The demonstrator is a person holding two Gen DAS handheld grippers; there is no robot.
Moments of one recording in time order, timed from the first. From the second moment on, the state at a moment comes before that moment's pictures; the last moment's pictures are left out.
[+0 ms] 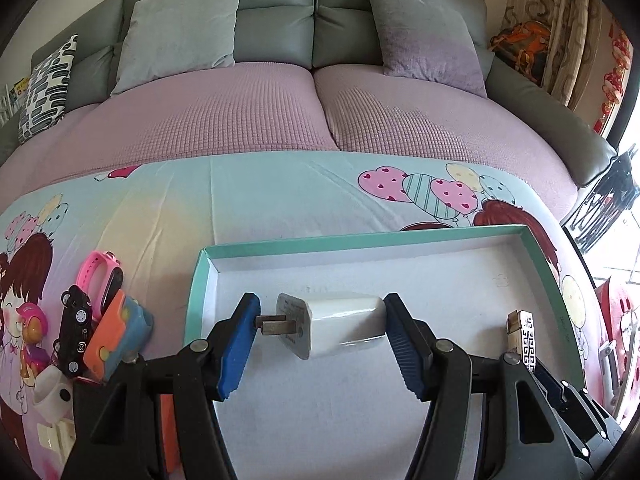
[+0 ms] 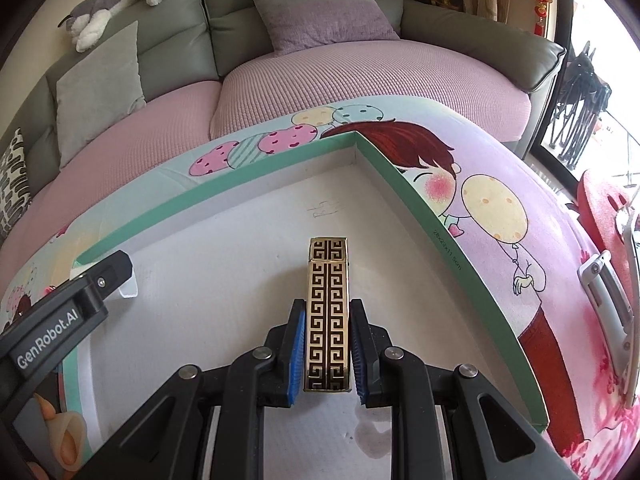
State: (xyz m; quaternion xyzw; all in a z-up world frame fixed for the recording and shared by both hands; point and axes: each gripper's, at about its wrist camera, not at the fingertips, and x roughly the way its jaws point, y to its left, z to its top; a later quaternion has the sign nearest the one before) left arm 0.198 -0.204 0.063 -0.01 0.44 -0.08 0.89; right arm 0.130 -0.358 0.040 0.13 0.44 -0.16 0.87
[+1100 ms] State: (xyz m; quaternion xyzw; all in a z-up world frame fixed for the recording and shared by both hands) left arm 0.178 -0.142 0.080 -0.08 0.42 0.01 0.90; right arm 0.126 -0.360 0.056 0.13 0.42 -0.15 0.88
